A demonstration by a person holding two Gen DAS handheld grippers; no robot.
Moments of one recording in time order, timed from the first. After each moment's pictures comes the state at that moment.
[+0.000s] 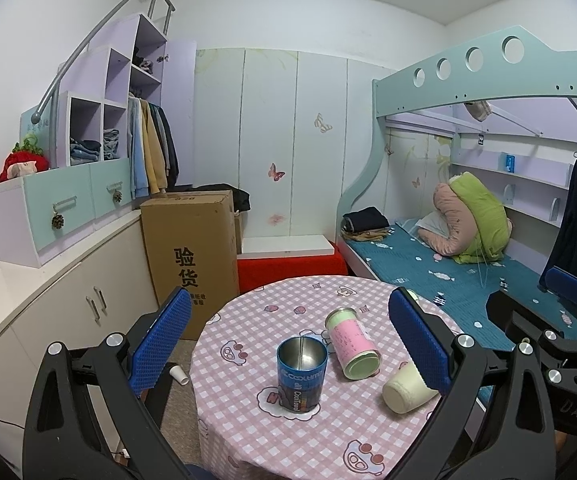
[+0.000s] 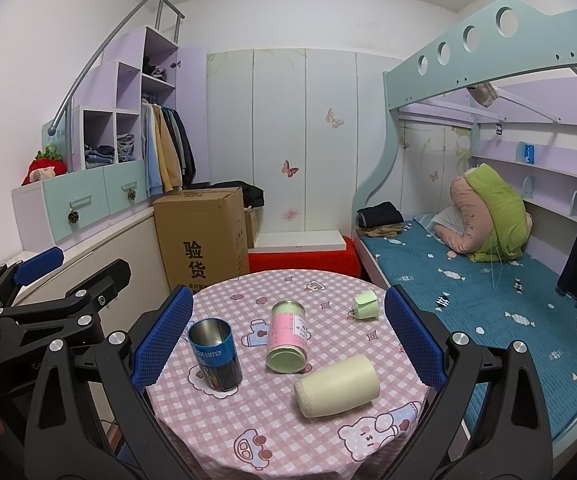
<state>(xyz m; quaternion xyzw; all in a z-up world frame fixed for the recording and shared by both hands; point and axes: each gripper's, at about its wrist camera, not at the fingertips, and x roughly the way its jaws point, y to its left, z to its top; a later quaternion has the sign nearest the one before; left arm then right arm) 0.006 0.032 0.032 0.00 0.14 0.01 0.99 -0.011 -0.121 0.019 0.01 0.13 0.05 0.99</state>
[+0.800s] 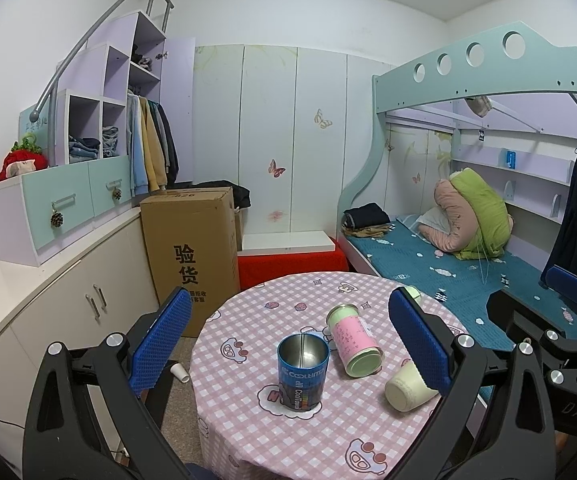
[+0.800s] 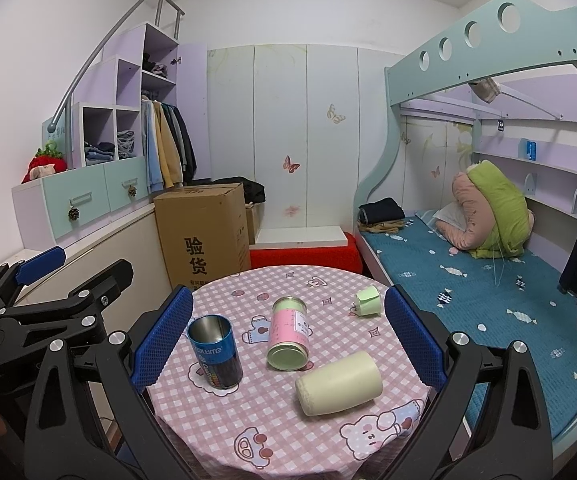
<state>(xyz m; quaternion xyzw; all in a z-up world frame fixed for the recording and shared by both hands) 0.010 0.032 0.030 0.00 0.14 0.01 0.99 -0.002 -0.116 0.015 0.01 0.14 0.05 0.99</state>
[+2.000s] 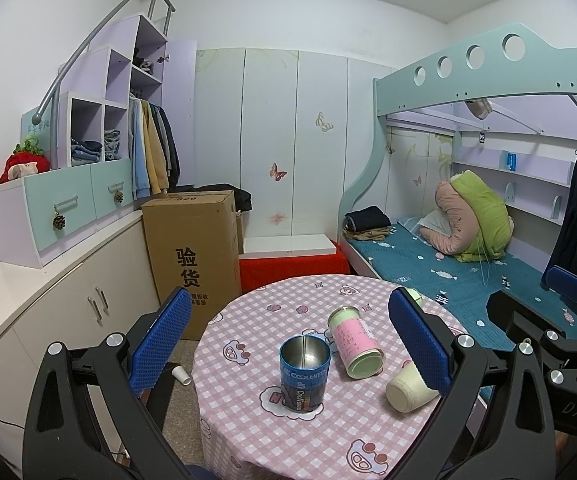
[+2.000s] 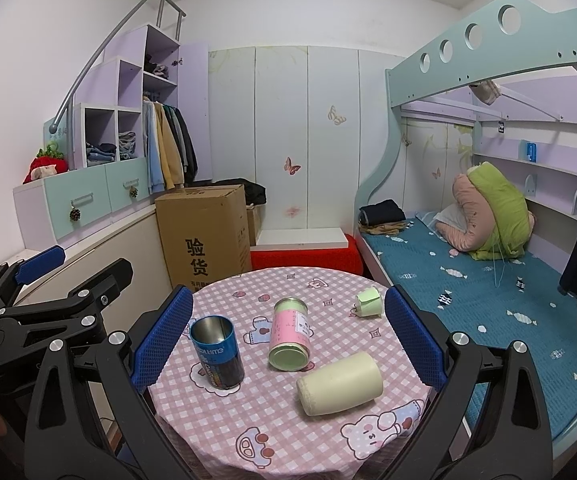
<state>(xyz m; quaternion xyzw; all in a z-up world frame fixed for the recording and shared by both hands) 0.010 0.032 0.027 0.00 0.14 0.01 0.99 -0.003 -0.116 0.012 0.01 0.14 0.06 0.99</state>
